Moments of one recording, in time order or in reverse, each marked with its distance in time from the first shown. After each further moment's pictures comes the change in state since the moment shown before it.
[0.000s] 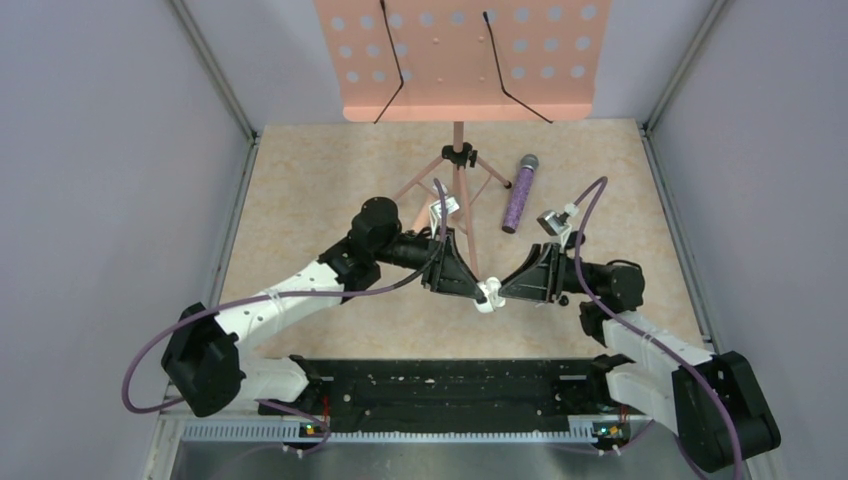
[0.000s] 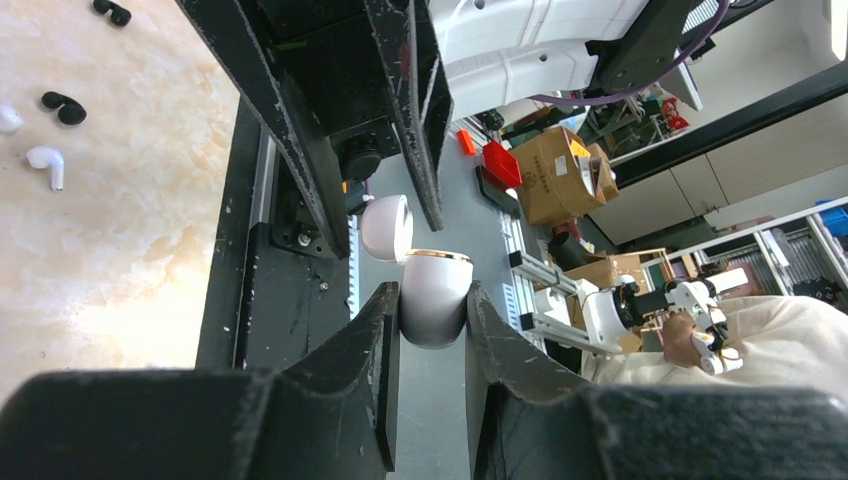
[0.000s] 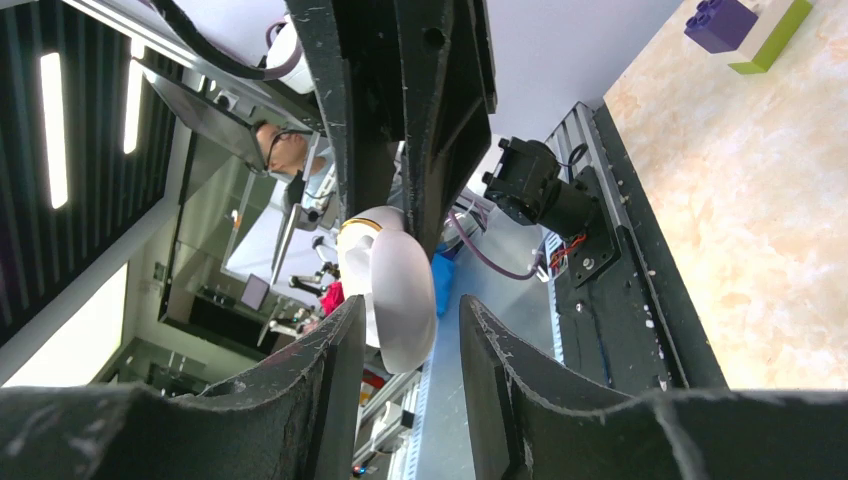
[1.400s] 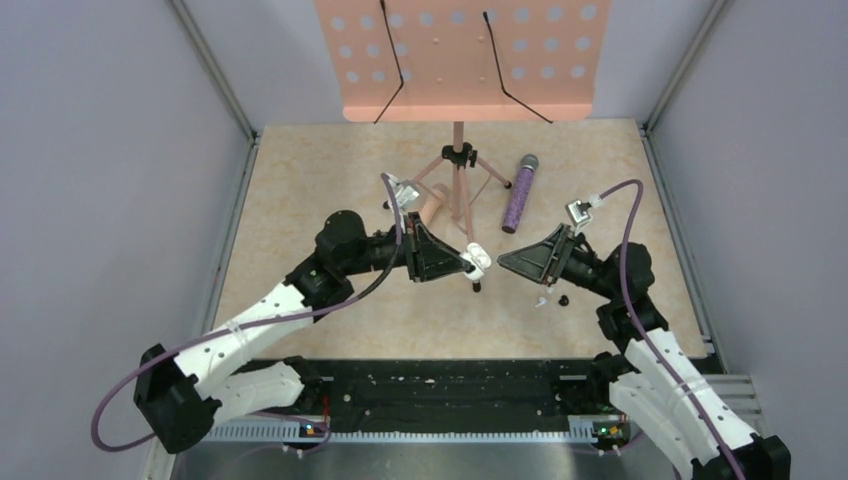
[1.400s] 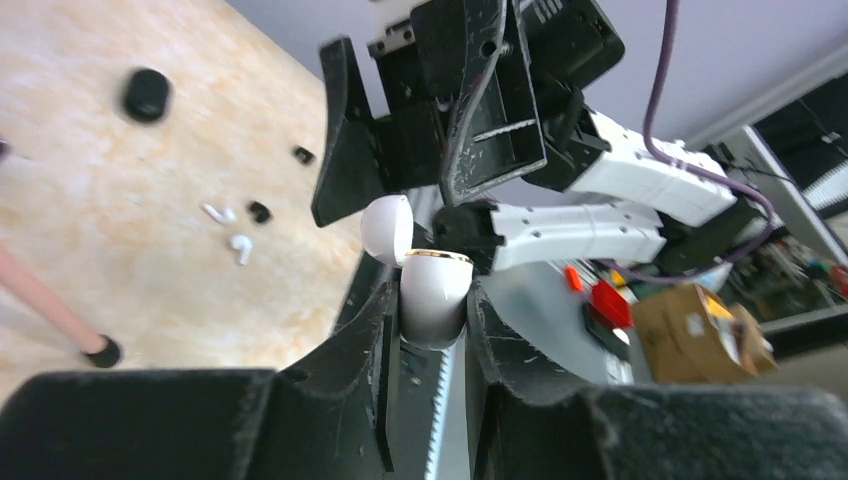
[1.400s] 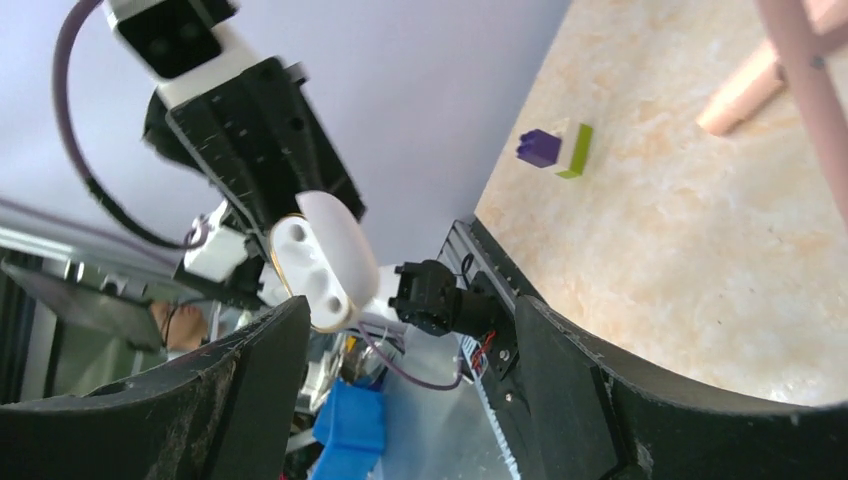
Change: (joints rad) left arm 0.018 -0.193 -0.042 -0.084 -0.349 0.059; right arm 0.006 -0.353 0.188 -0.963 0.345 -0.403
